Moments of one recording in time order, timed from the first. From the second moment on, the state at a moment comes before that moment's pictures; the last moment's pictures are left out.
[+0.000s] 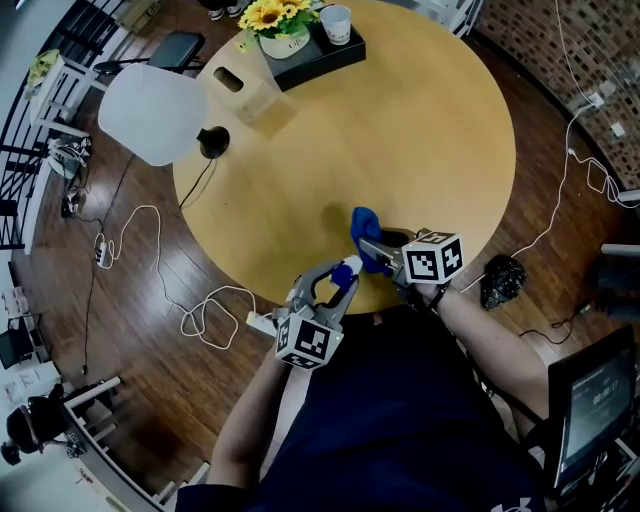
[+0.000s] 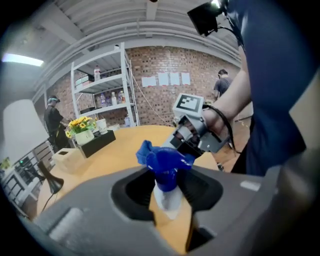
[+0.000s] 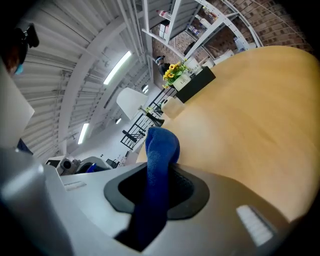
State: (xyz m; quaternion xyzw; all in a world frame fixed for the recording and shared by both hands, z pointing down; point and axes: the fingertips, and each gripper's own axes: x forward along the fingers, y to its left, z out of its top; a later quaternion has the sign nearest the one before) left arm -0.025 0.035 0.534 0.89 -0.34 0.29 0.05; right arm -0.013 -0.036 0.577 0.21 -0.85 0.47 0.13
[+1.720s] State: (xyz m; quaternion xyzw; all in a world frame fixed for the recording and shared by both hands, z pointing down) left arm -0.160 0.026 0.561 0.64 -0.61 -0.15 0.45; right arm -0.039 -0.011 0.571 0.24 -0.84 0.46 0.14
